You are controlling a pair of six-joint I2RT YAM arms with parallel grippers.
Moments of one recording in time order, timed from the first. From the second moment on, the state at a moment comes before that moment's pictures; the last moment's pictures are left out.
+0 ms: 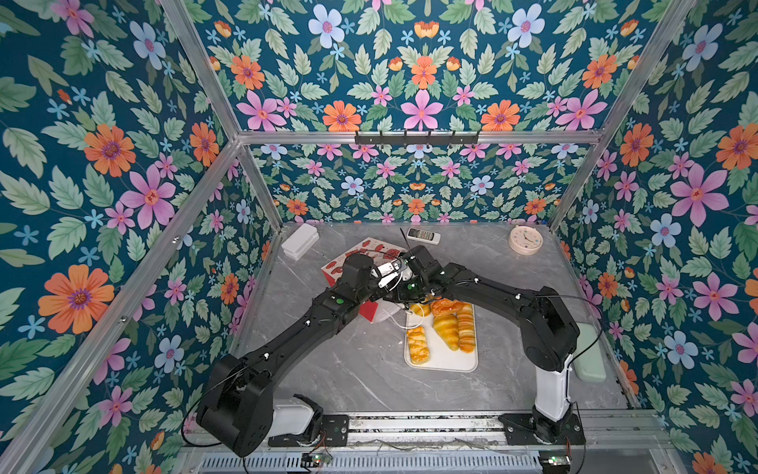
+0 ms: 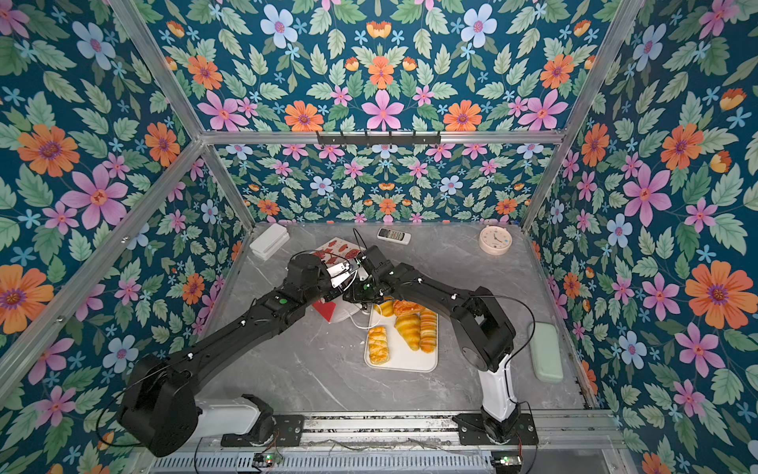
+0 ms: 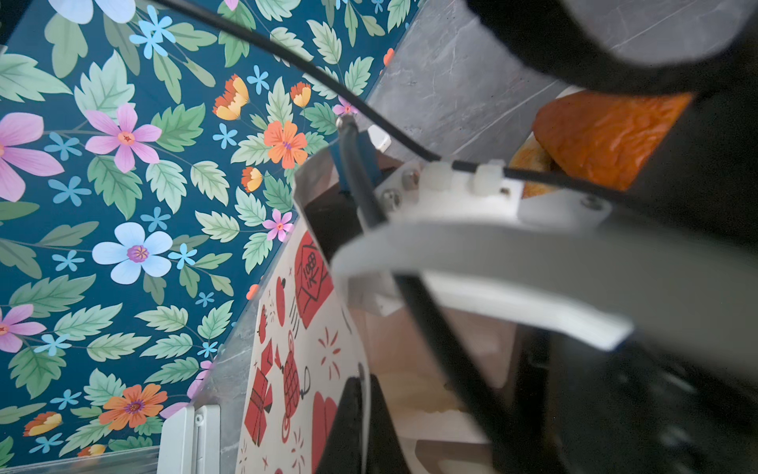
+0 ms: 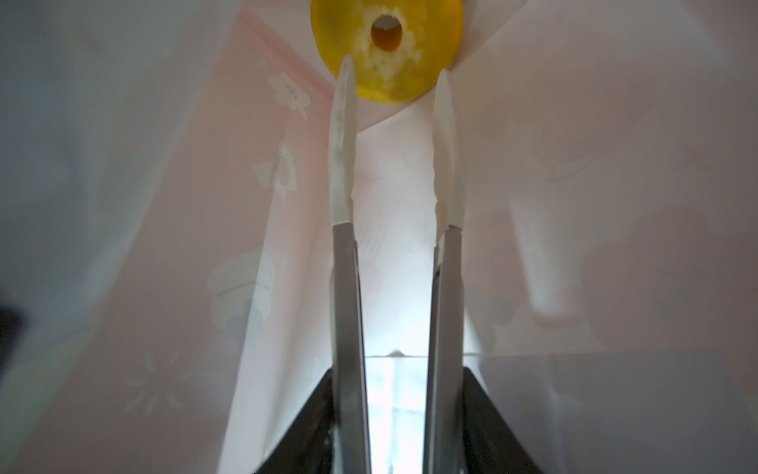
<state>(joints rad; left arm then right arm) -0.56 1.32 0.90 -0.05 -0.03 0.69 0.76 1.96 1.53 -0.42 -0.37 0.62</state>
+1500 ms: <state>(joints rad) -0.56 1.28 0.73 0.08 -0.03 0.61 0.74 2.09 1.37 0.01 -0.50 0.85</state>
